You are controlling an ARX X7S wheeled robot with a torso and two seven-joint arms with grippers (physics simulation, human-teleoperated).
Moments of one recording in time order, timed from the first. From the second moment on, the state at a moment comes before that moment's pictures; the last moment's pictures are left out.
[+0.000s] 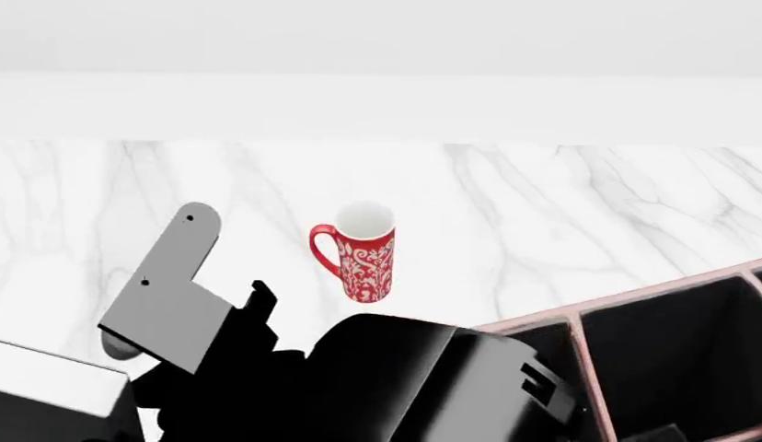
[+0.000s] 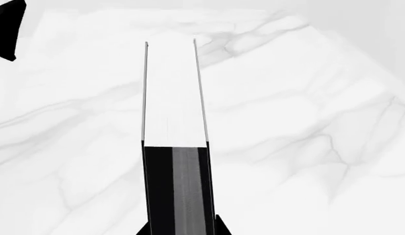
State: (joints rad) left arm 0.63 -0.13 -0.79 0.56 -0.36 -0.06 -0.42; right arm 1.12 0.28 -0.92 -0.15 0.89 0.97 -0.31
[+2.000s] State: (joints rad) left arm 0.62 -0.16 -0.77 0.60 -0.39 -0.07 -0.41; right arm 1.42 0.53 -0.46 0.26 0.96 1.22 0.29
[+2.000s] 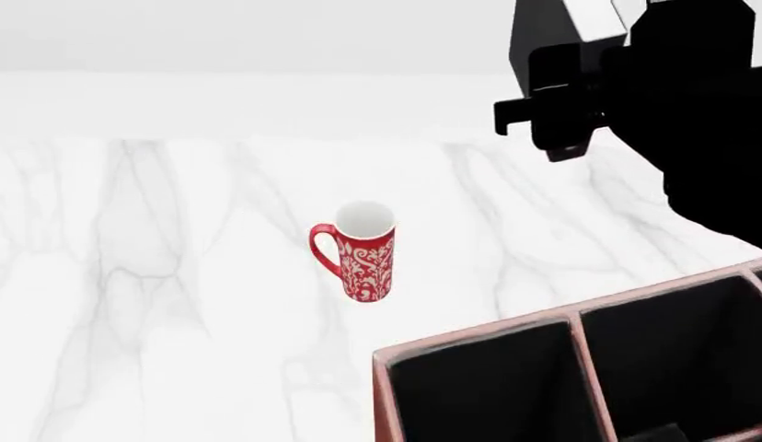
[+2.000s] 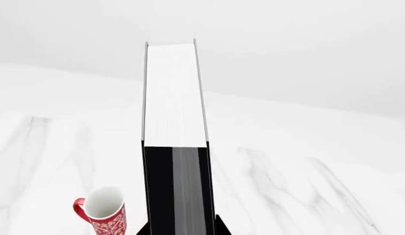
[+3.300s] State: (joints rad) left arm 0.61 -0.17 -0.76 0.58 -0.38 -0.05 -0.41; right arm 1.20 0.83 -0.19 0.10 1.08 1.35 0.58
